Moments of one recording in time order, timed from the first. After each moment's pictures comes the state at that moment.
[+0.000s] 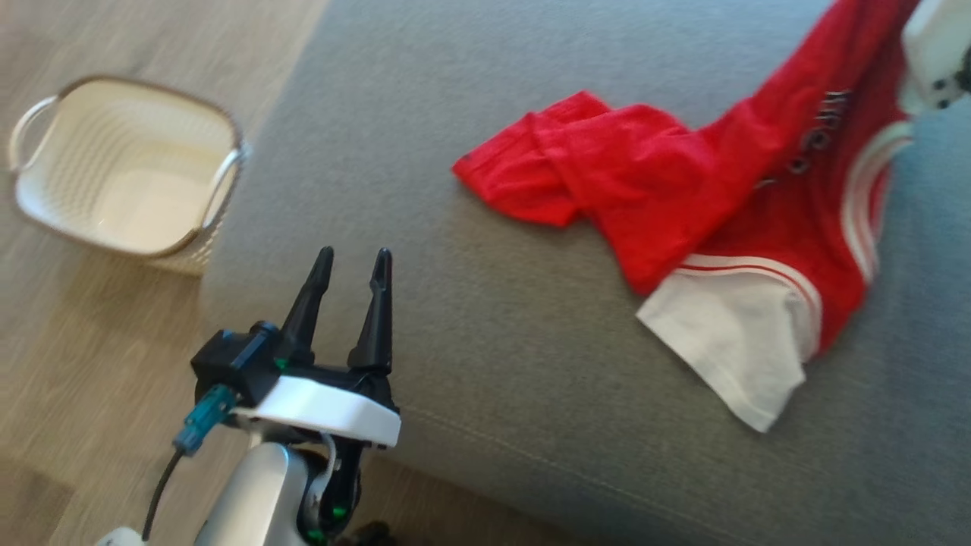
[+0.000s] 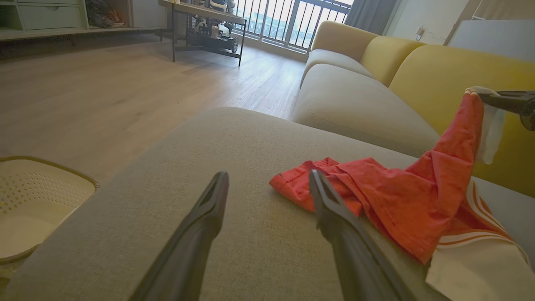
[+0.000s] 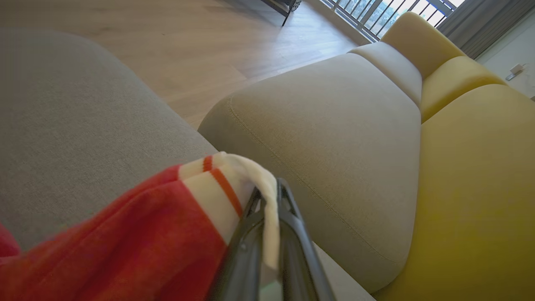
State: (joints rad) left arm -0.14 0.05 -0.33 0.12 -0.37 -0.02 -0.26; right arm -1.13 -0.39 0.20 0.93 -0.16 0.13 0.09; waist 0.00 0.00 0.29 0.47
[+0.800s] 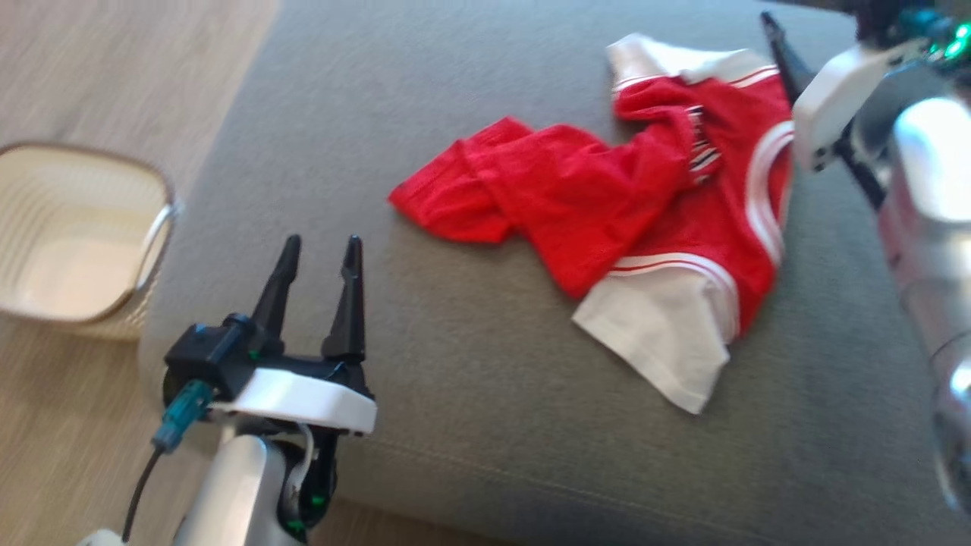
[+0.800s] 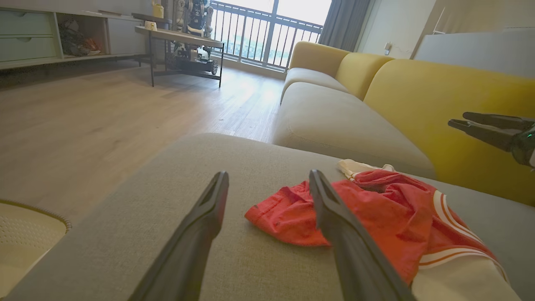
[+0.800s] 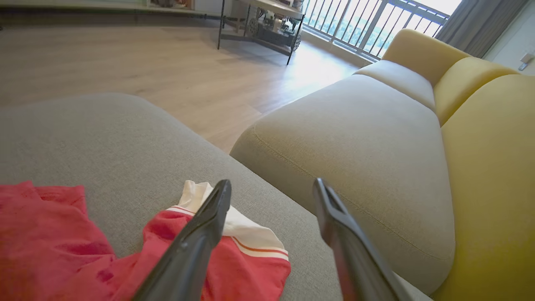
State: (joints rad) left arm -0.15 0.04 -0.26 0.12 -0.31 -0.02 -0.26; right arm -1.12 -0.23 0.19 1.18 -0.11 0.13 -0.23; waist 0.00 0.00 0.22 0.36
